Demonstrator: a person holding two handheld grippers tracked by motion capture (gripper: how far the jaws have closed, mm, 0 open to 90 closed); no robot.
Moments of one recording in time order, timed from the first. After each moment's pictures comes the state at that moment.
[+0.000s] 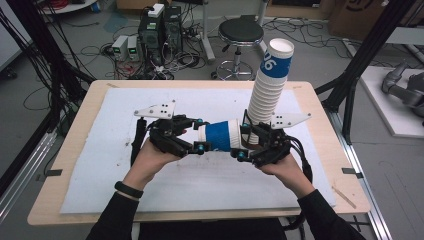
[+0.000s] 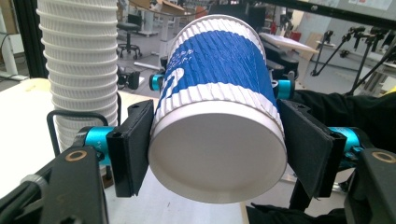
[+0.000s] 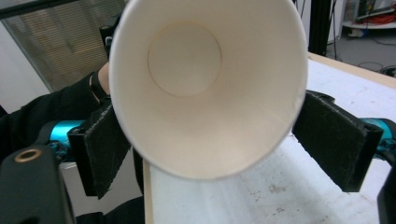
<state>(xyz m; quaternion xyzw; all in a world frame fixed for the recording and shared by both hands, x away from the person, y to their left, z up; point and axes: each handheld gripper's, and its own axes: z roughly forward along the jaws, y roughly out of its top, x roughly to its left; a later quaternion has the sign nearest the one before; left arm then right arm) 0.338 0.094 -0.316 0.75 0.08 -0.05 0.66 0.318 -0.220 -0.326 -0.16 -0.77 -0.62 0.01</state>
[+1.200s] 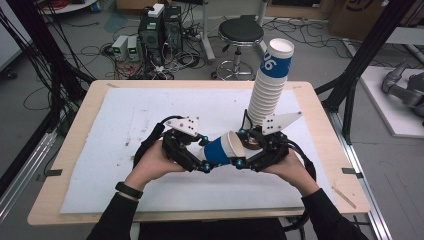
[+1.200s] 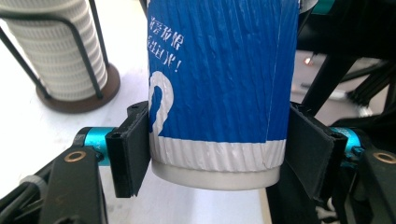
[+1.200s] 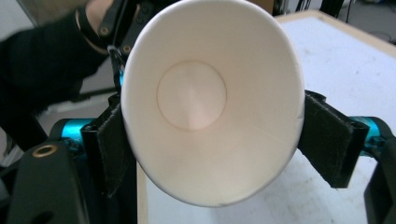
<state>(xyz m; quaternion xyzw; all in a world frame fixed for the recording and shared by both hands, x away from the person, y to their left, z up) 0.333 0.066 -0.330 0.86 0.05 -0.04 0.50 0.318 -0.215 -0.323 -0.12 -0.84 -0.54 0.00</state>
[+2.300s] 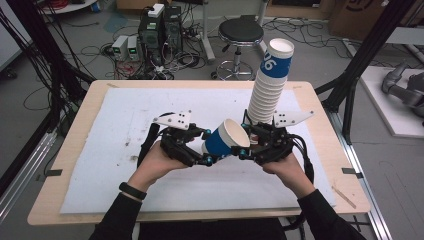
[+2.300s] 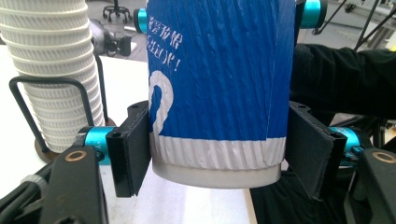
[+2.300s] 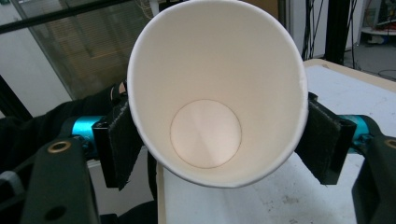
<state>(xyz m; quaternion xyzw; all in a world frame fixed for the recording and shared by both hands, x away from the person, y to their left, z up) 0.335 0.071 -0.329 0.80 0.05 -0.05 0.59 0.318 -0.223 -0.319 -0.14 -0.76 -0.64 0.03</state>
